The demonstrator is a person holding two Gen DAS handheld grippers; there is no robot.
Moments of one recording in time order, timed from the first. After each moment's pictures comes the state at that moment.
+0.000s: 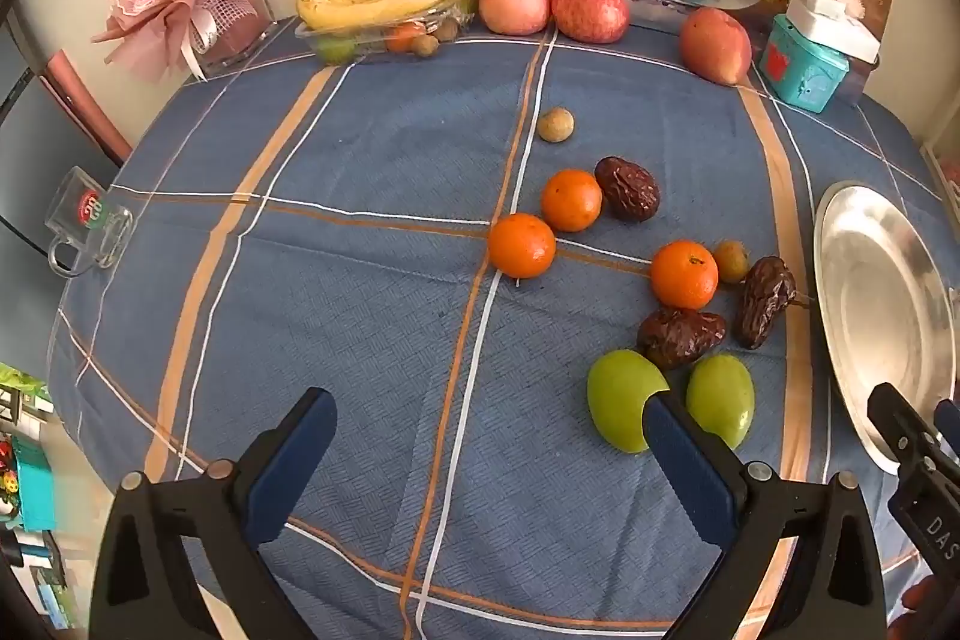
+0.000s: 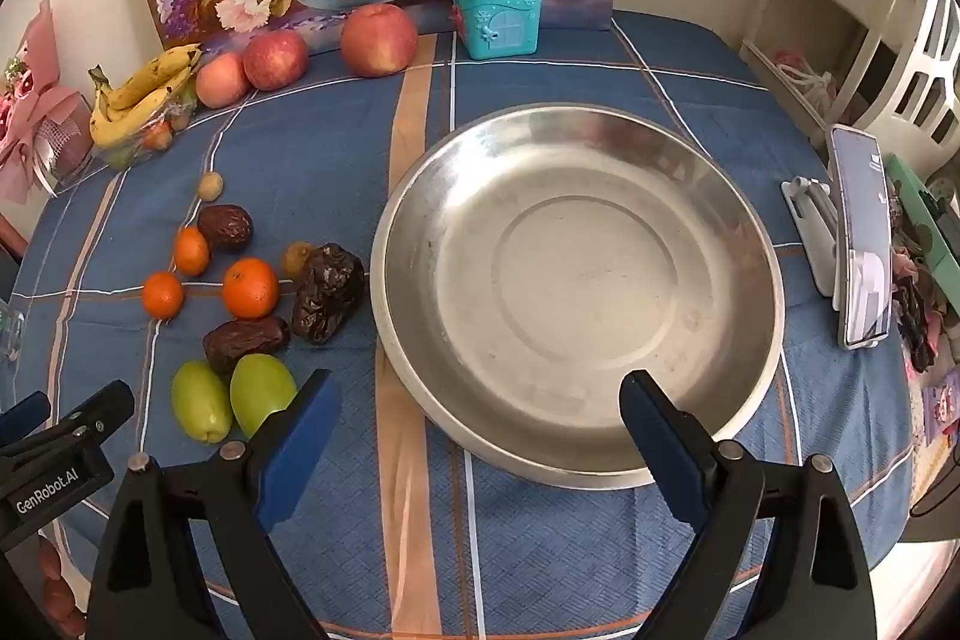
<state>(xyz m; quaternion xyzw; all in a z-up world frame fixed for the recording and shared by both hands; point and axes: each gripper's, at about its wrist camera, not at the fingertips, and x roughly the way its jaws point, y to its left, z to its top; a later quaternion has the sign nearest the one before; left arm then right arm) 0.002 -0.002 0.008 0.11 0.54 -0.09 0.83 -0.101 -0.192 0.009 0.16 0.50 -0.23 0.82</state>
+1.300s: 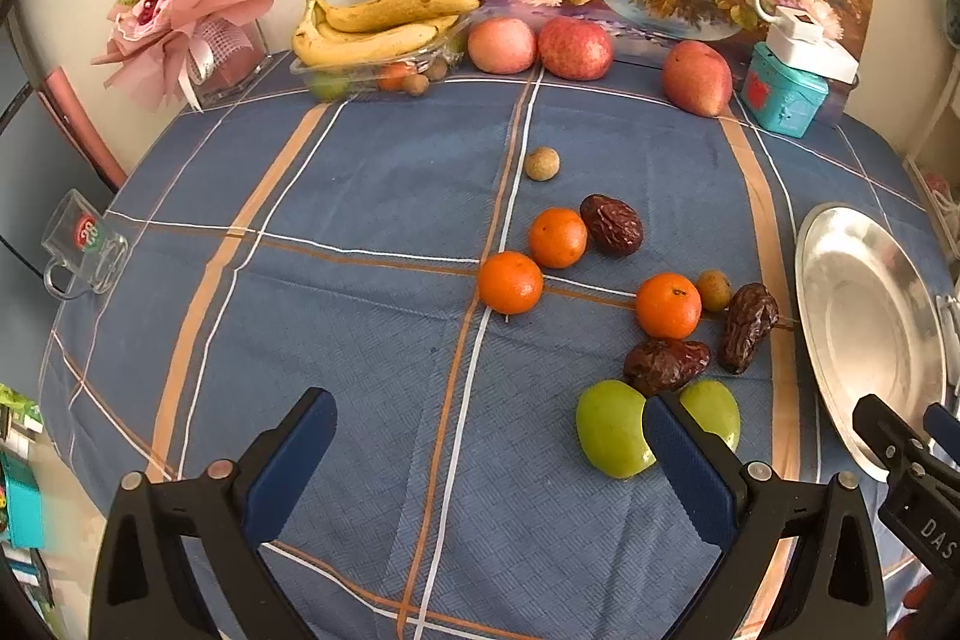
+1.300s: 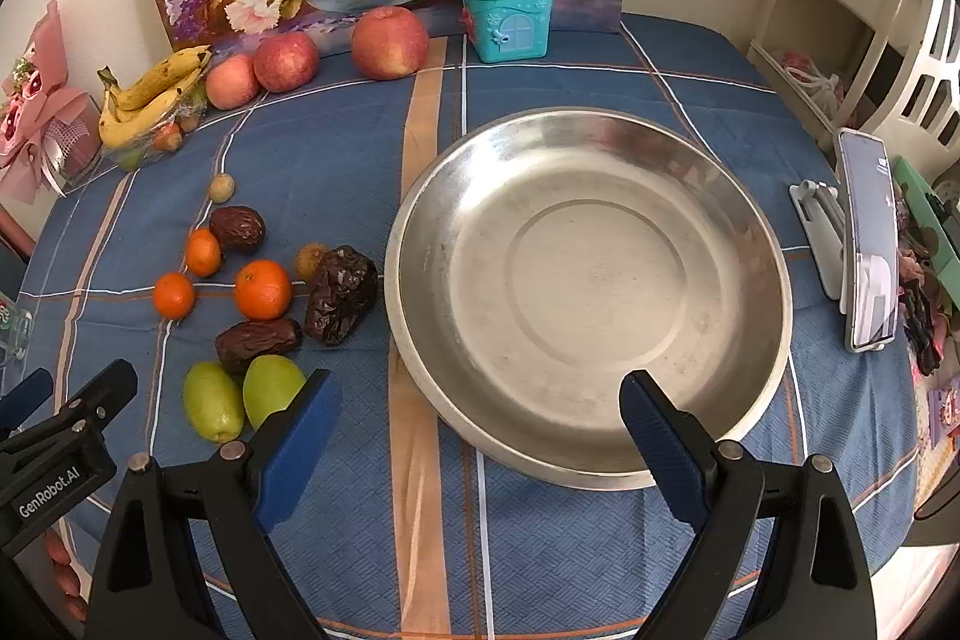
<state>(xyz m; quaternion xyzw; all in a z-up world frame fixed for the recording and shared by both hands) -0.002 0.004 0.015 0.11 0.50 -0.11 0.85 -0.099 -0.188 0.011 0.17 0.50 -0.22 0.82</state>
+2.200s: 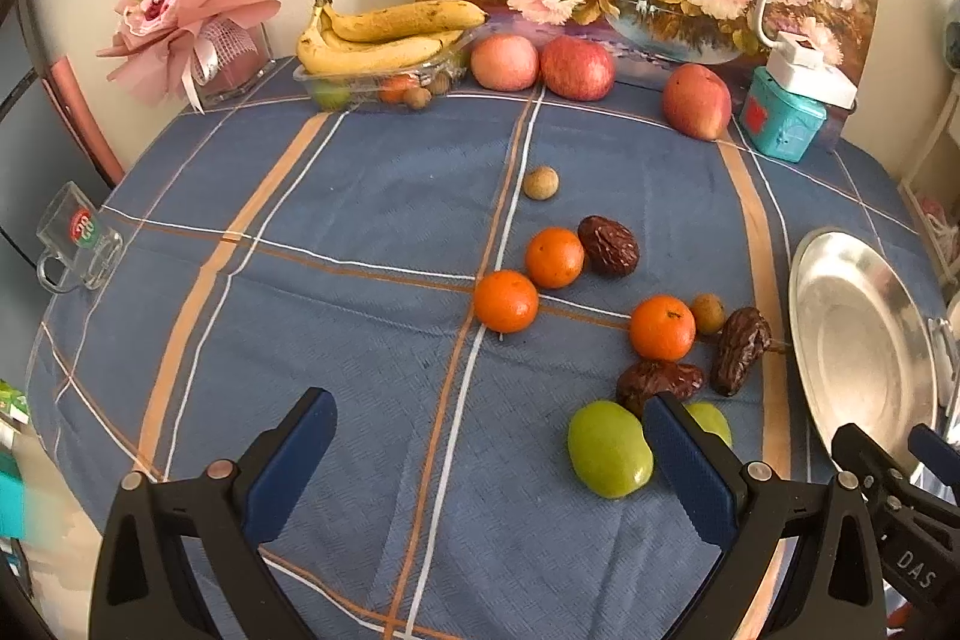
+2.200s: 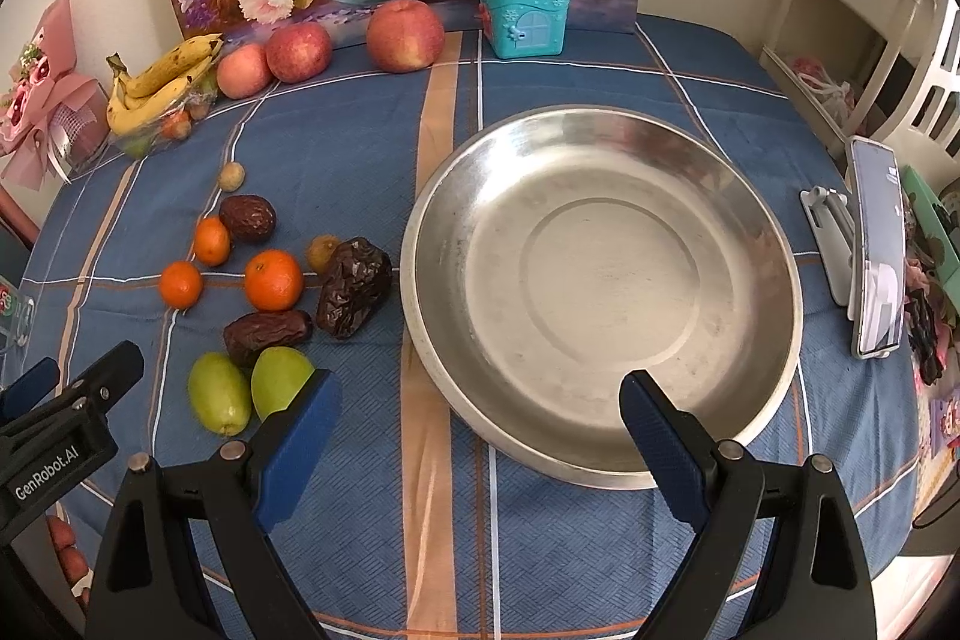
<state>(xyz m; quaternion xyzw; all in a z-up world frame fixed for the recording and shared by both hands) -0.001 0.007 0.016 0.08 0.48 -0.12 0.86 -0.096 -0.183 0.009 0.16 0.51 -0.21 0.82</state>
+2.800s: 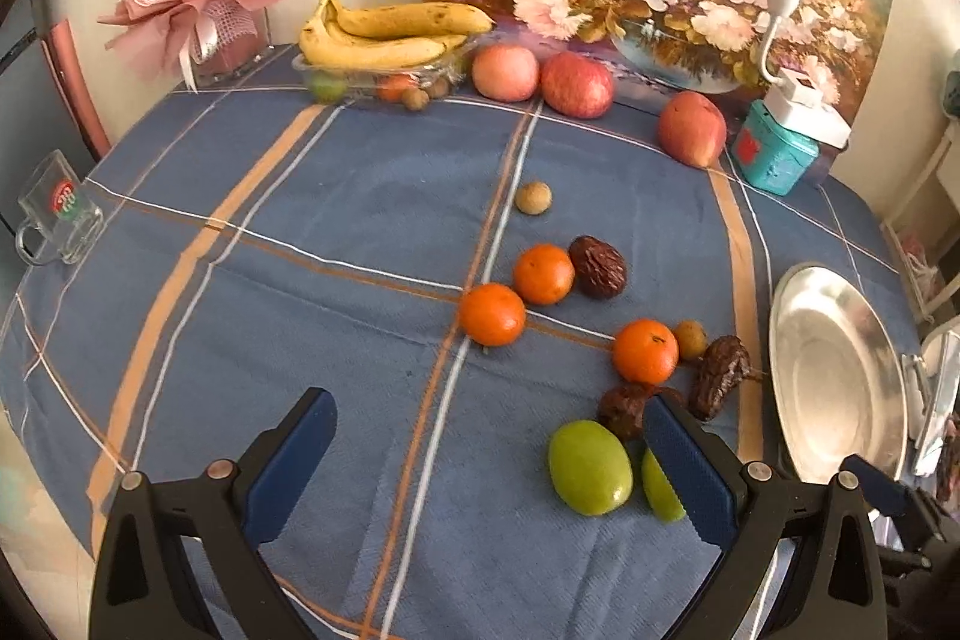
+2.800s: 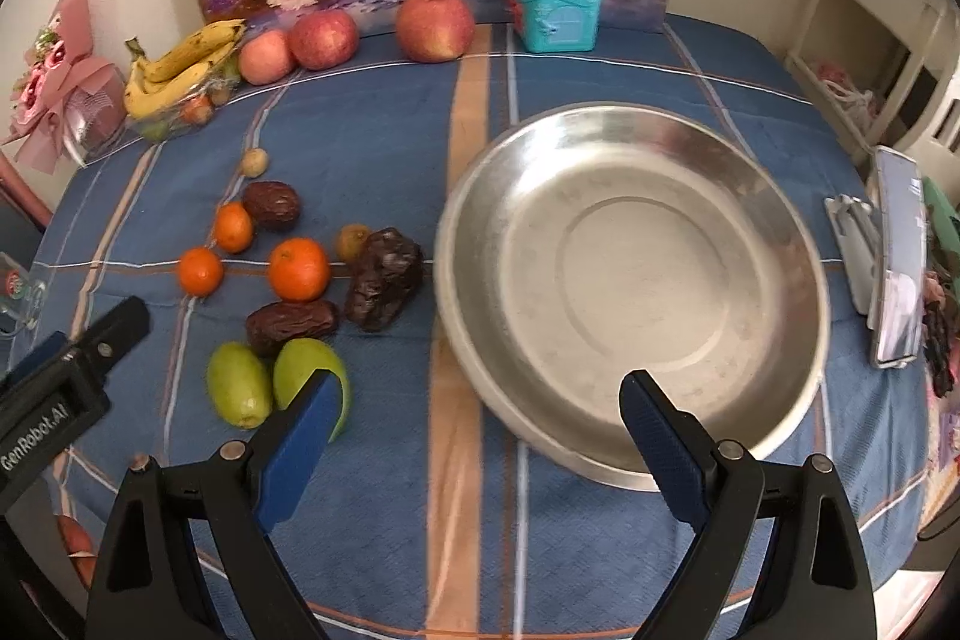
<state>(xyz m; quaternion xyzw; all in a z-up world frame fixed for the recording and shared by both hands) 0.007 0.016 0.017 0.03 0.48 -0.13 0.87 -0.087 -0.172 0.005 0.16 0.51 -0.18 0.83</state>
